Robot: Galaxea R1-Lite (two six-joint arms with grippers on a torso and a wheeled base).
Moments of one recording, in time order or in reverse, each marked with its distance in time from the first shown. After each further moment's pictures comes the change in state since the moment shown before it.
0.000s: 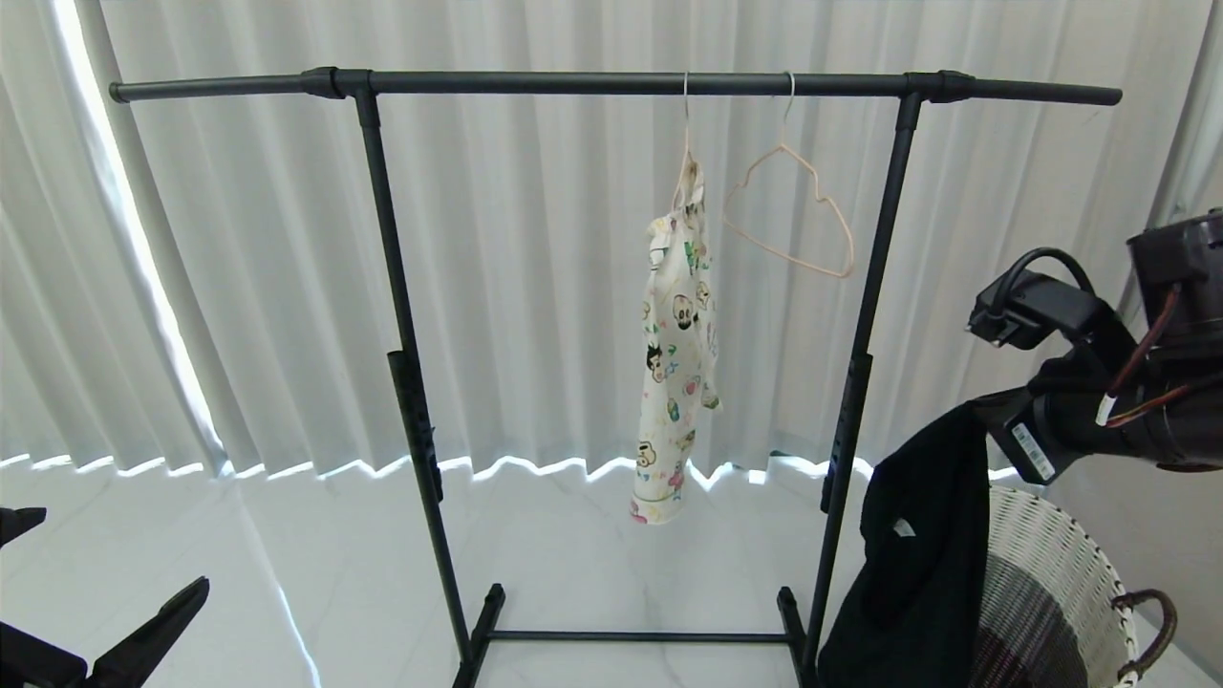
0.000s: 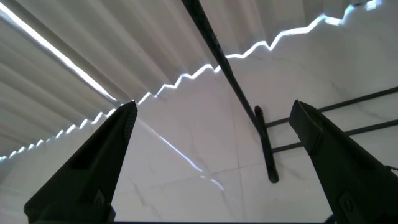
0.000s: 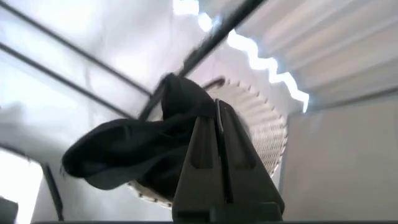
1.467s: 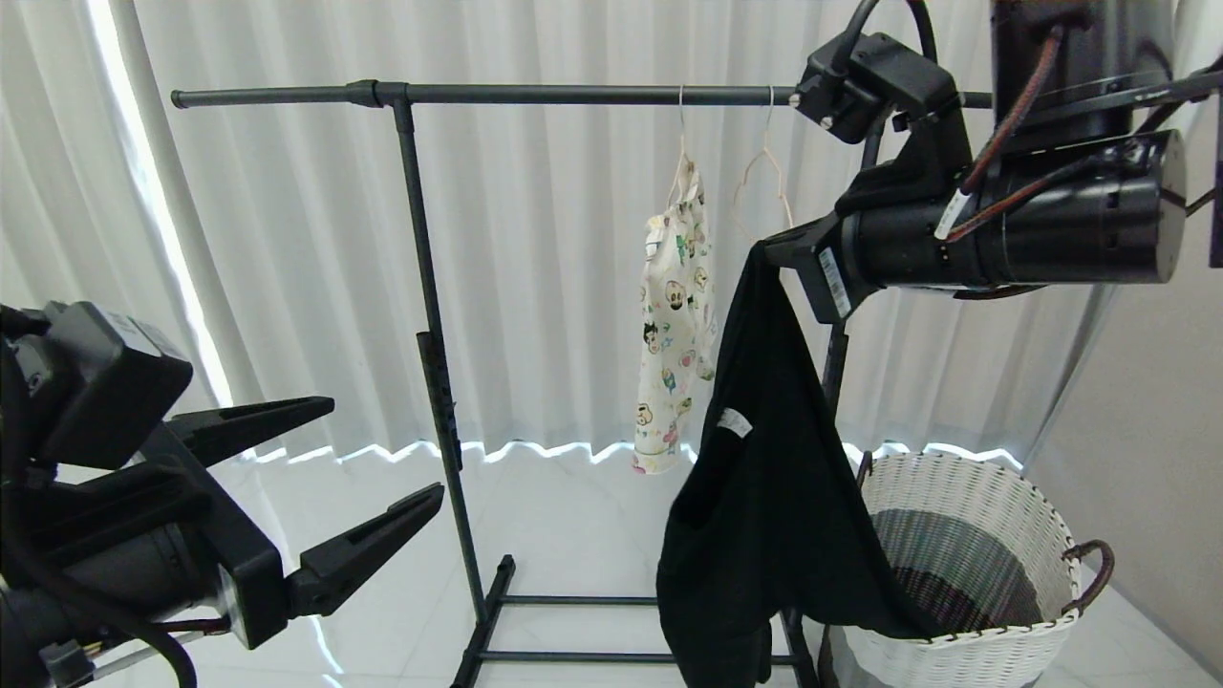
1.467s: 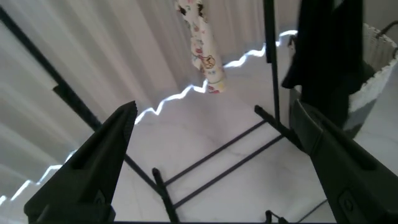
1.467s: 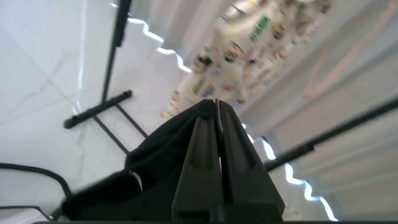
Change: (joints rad) left arm -0.377 0.298 -0.123 -0.291 -0.193 -0.224; right arm 0.360 0.250 -0.612 0.066 0.104 0.068
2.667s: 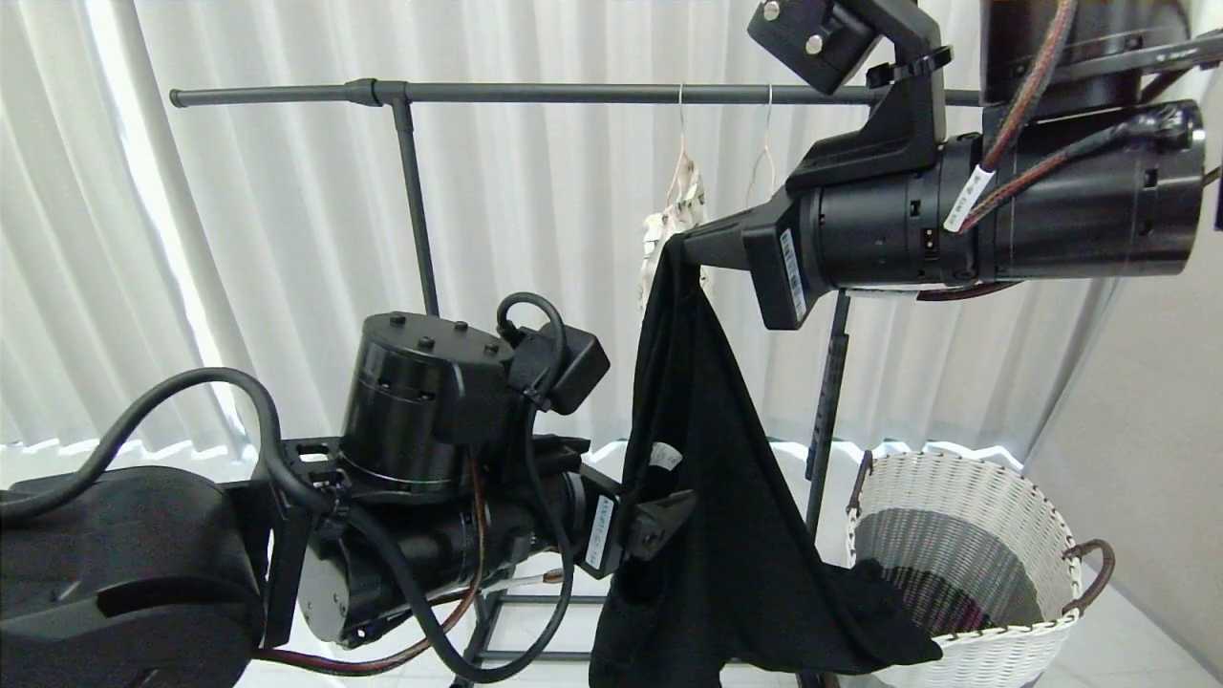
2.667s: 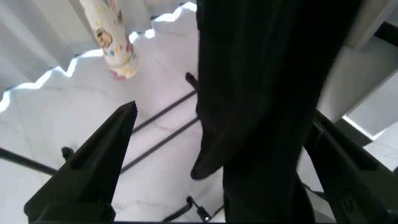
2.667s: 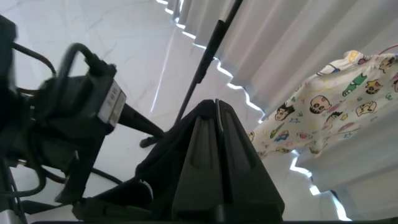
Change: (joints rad) left arm -0.252 0.555 -0.306 -0.001 0.068 -0.321; right arm 0.108 0.002 -0.040 -0.006 0.188 0.100
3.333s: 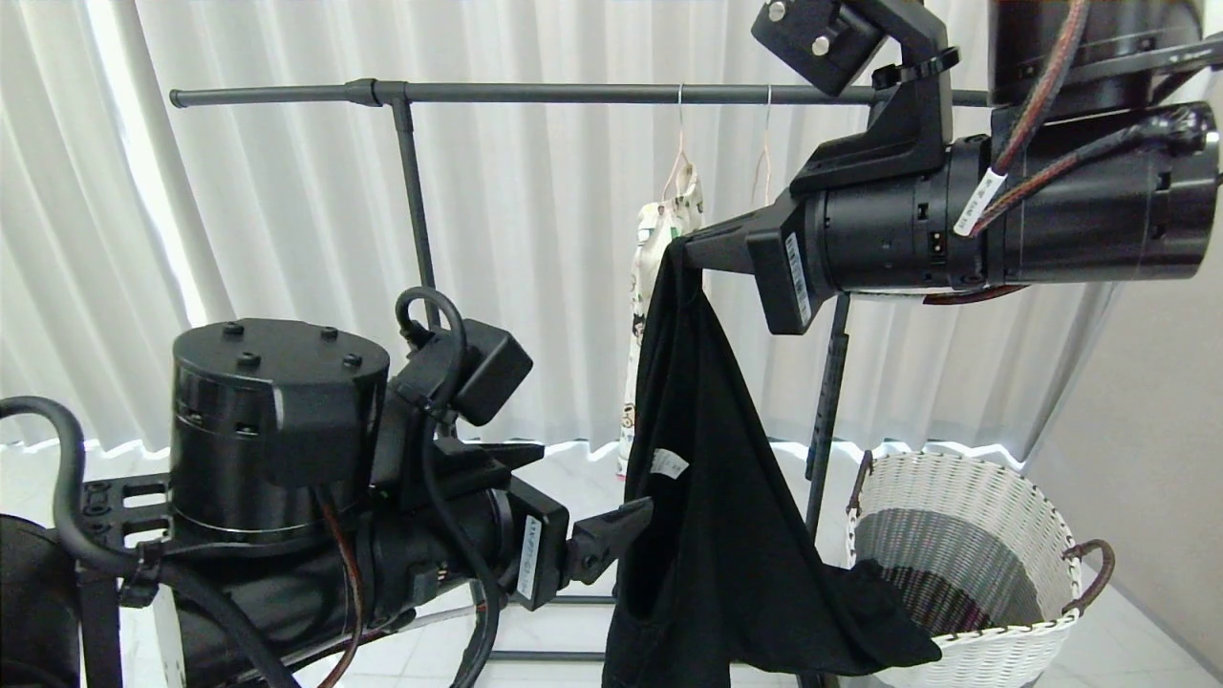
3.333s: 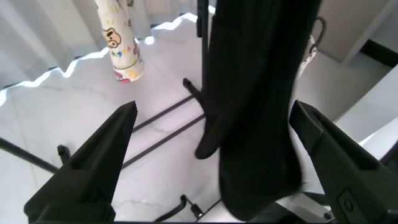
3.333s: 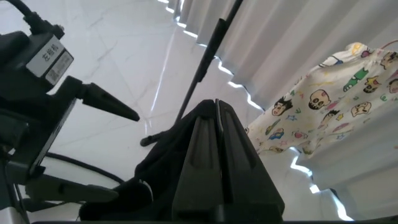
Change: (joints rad) left arm 0.007 -0.155 0.113 -0.001 0.008 -0.021; right arm 0.007 -0.012 0.014 0.001 -0.001 -0.002
